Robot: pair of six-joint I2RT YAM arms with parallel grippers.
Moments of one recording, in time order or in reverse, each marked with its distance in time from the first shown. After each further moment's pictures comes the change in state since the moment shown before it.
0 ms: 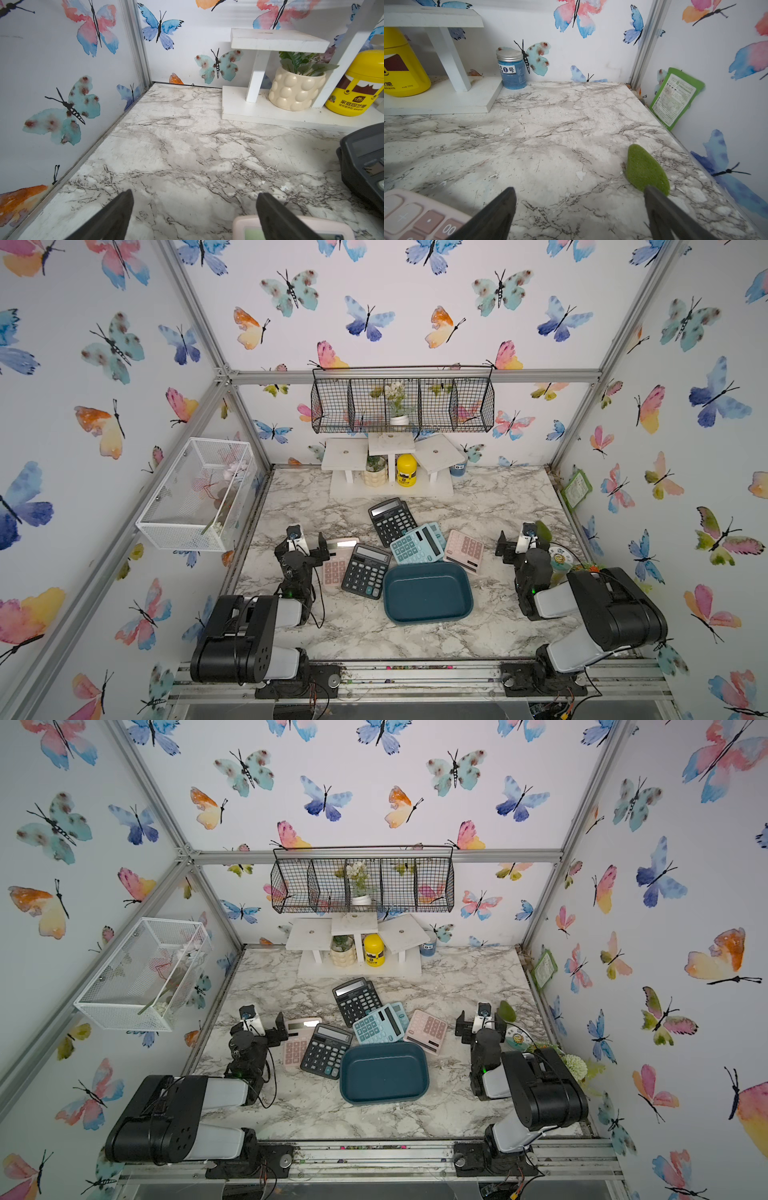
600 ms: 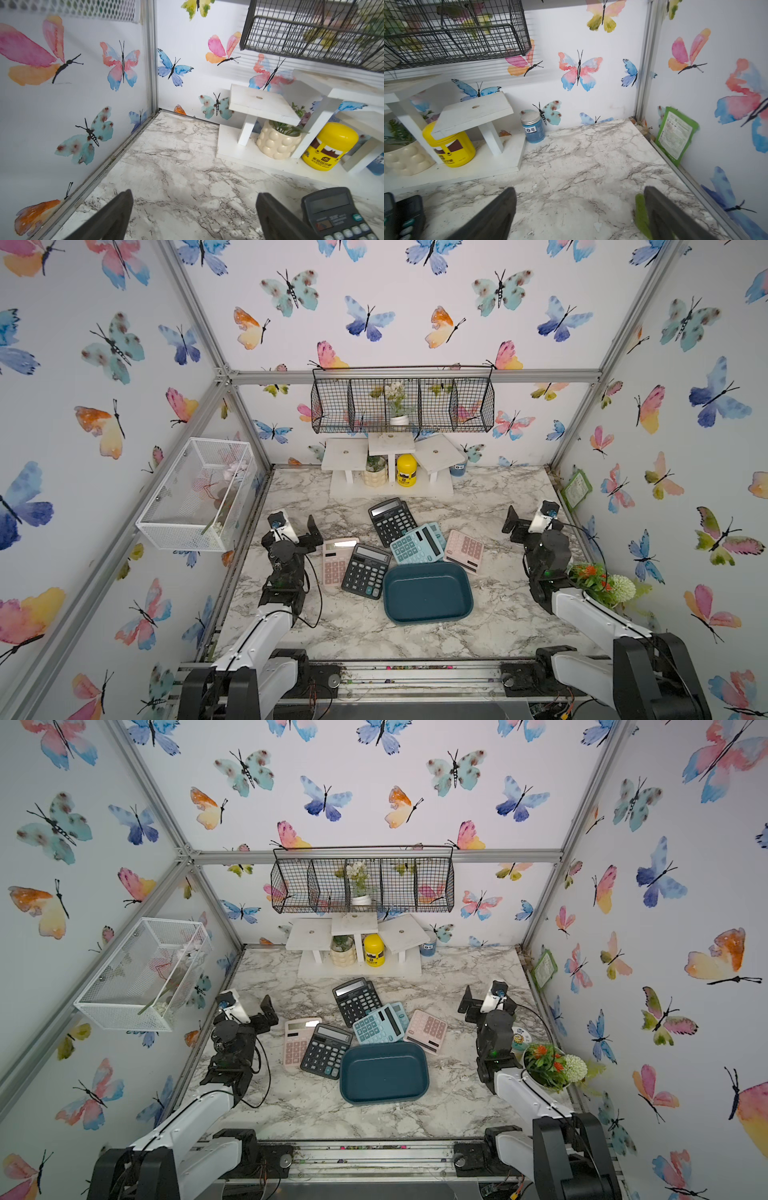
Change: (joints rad) left arm 0.000 -0.425 0.155 -0.484 -0.024 -0.140; right arm 0.000 -0.437 0.225 -0.573 -0.078 0.167
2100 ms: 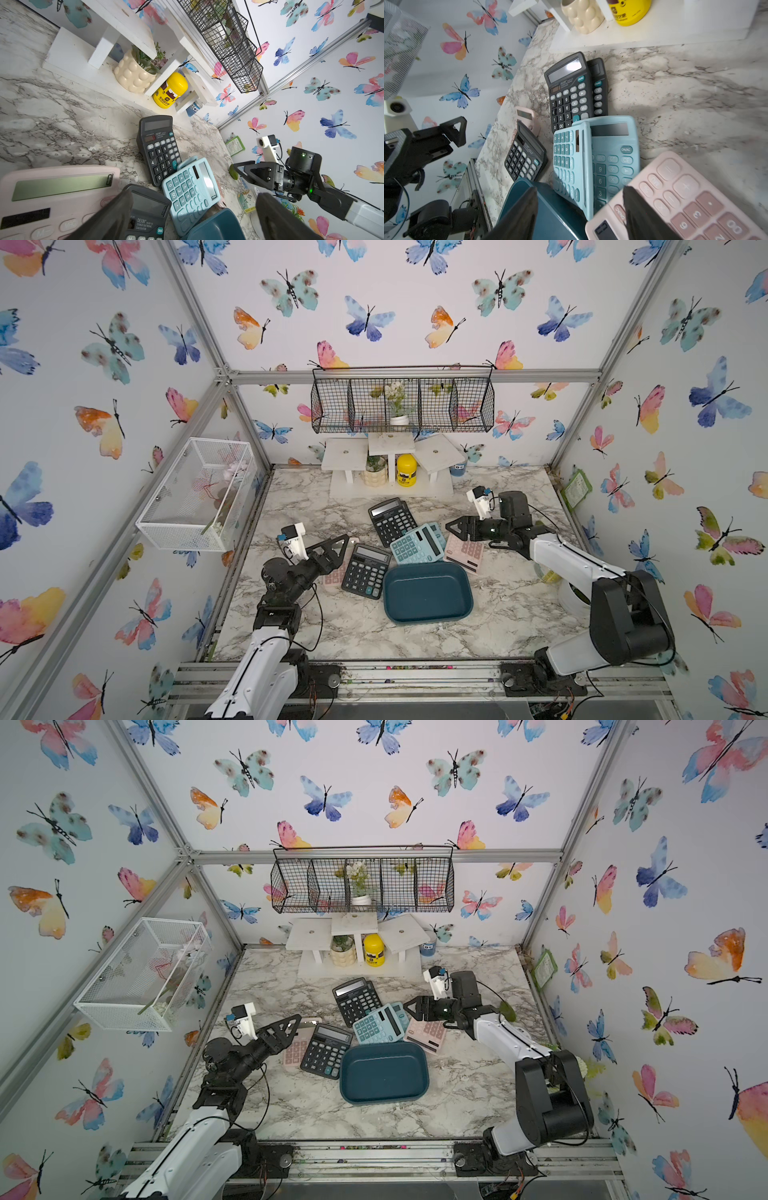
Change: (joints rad) left arm 0.033 -0.194 -0.122 -0.023 0.807 -0.598; right arm 0.164 0.393 0.499 -0.710 -0.855 0.138
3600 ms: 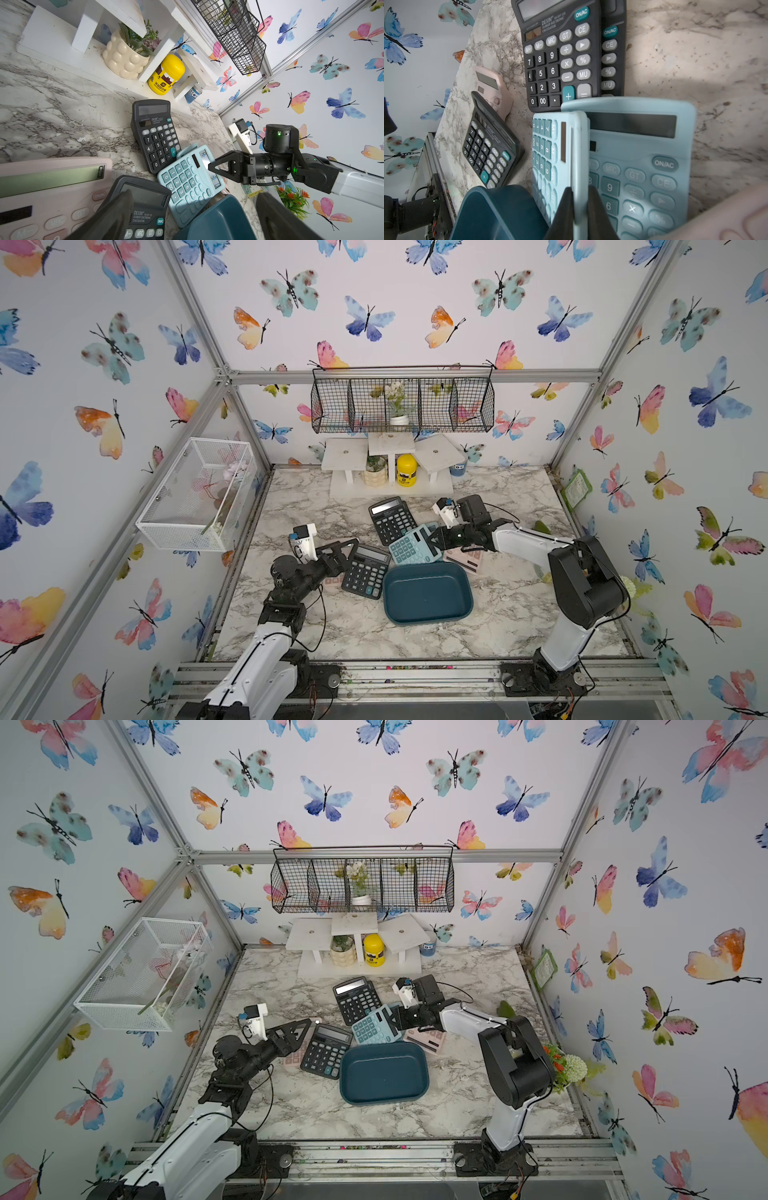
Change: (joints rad) left arm -0.094 0.054 0.003 -0.007 -0.031 0.068; right arm 0.168 0.230 0.134 -0.086 0.166 -0.054
